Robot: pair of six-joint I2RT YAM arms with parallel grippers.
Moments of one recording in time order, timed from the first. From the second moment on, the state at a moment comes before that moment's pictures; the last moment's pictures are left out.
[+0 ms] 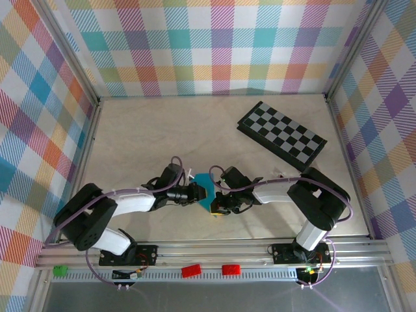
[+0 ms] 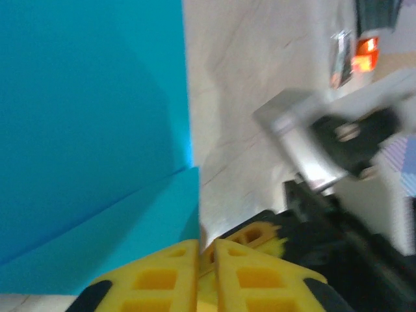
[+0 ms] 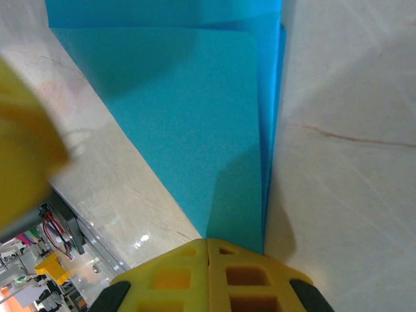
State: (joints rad) left arm -0.67 1.47 0.47 0.22 0.51 -0.92; right arm 0.85 1.68 0.68 -0.06 -0.57 0.87
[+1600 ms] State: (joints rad) left arm -0.51 1.29 0.46 -0.05 0.29 -0.94; right arm 0.71 1.54 0.73 -0.18 -0.40 0.60
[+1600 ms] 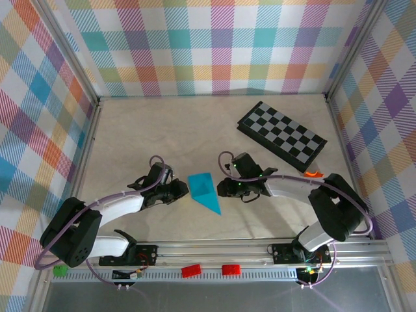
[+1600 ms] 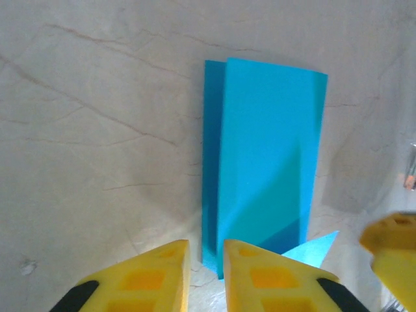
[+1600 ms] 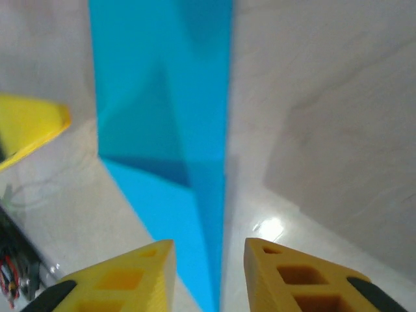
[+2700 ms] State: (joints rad) left arm -0.44 1.49 0.52 0.08 0.56 -0.97; right arm 0.71 1.67 0.75 -0.09 -0.48 0.66
